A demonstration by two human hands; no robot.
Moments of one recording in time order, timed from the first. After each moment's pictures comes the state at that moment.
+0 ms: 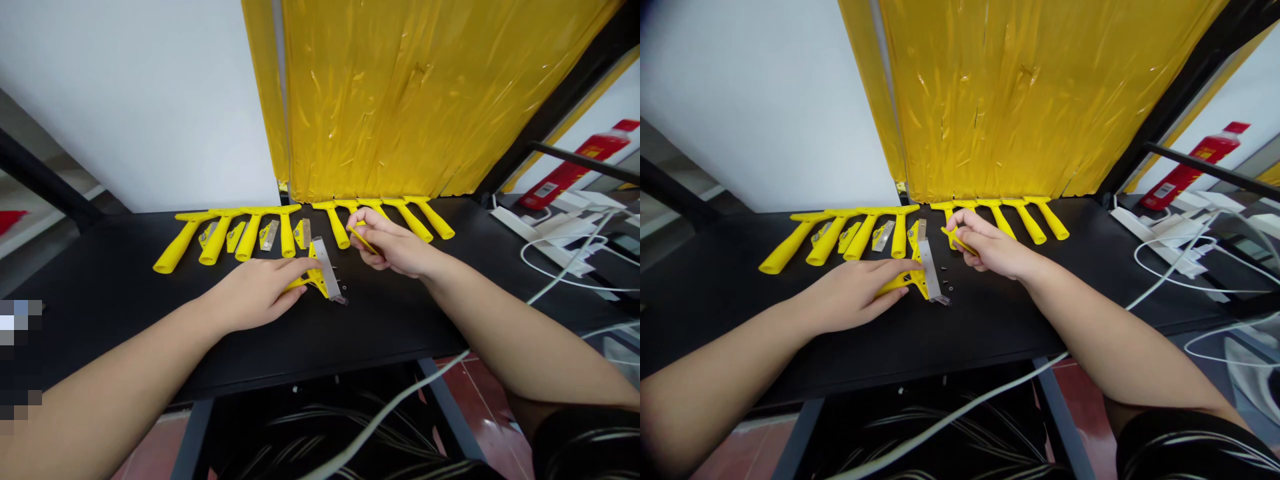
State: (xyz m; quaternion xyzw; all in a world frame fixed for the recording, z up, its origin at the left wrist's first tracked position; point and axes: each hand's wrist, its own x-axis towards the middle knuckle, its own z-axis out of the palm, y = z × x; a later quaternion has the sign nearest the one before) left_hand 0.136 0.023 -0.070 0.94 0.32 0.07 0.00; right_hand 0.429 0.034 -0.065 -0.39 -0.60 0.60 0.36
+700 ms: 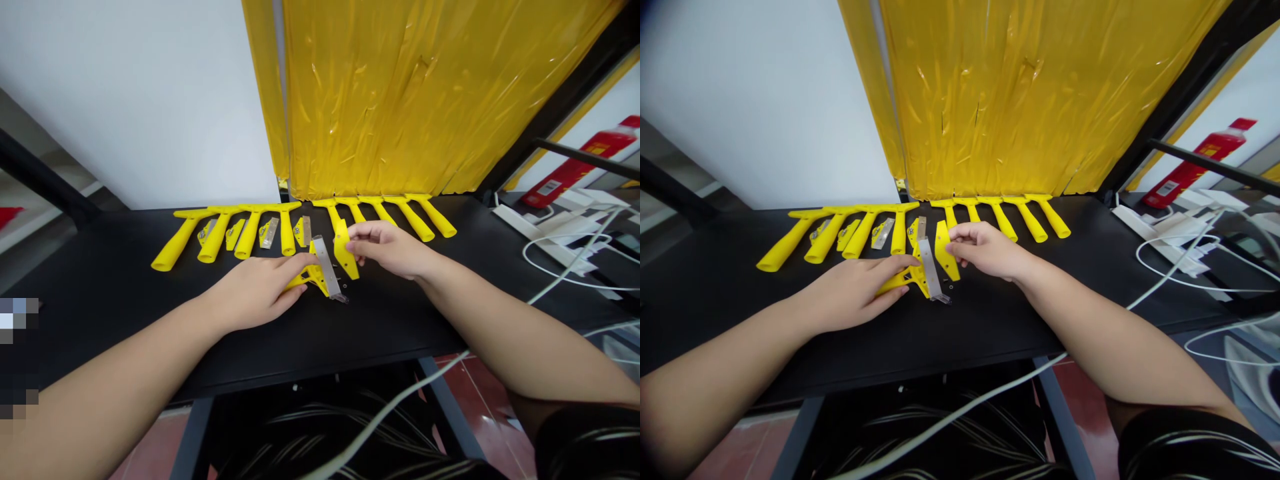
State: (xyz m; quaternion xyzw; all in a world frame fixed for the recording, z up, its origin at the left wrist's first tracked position) left_hand 0.137 0.022 -0.072 0.94 0.33 0.06 -0.01; right_hand 0.423 0.038 -0.074 -0.42 -0.66 0.51 0.35
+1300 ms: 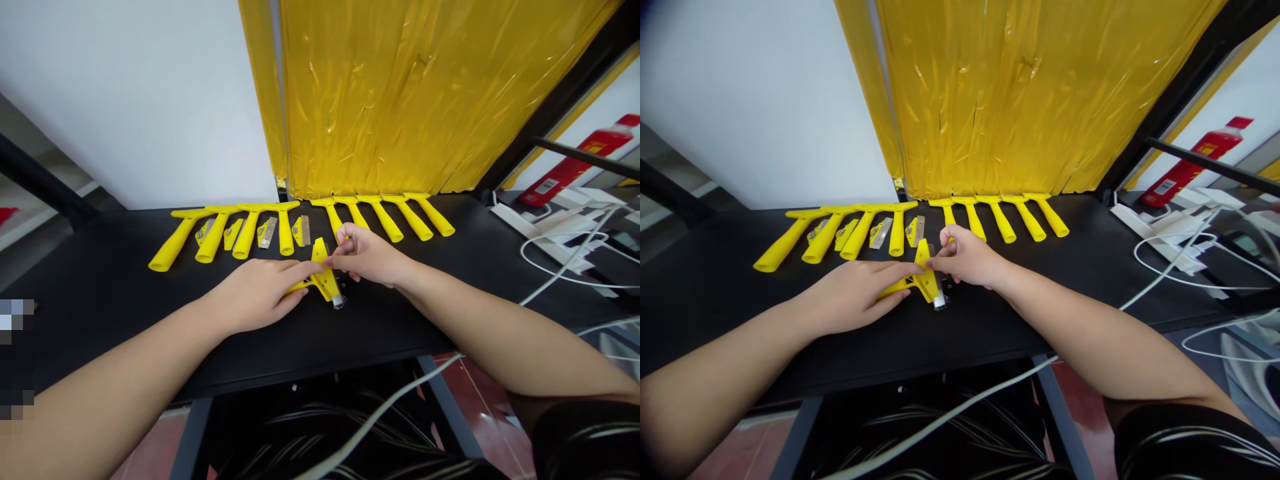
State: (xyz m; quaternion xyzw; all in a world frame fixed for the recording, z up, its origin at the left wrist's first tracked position) left_hand 0.140 0.023 -0.076 0.95 0.30 0.07 0.02; right_hand 0.395 0.037 -0.093 -0.44 -0.60 0.57 0.36
